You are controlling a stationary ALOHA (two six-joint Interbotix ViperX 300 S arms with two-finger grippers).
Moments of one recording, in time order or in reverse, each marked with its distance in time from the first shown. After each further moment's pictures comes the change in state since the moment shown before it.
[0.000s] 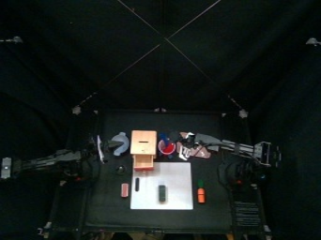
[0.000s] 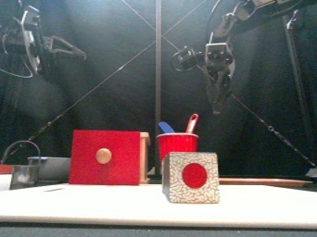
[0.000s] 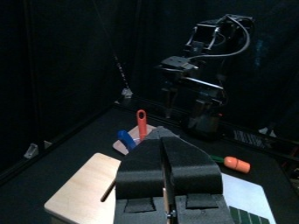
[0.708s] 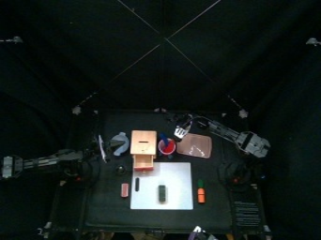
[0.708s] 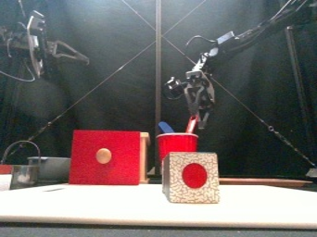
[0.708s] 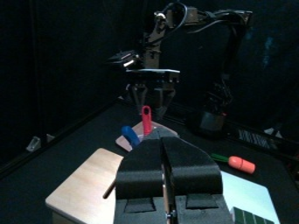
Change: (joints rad) left arm 0.012 0.041 0.011 -0.029 -0.038 -0.002; right arm -0.212 0.331 -0.321 0.284 0.199 -0.232
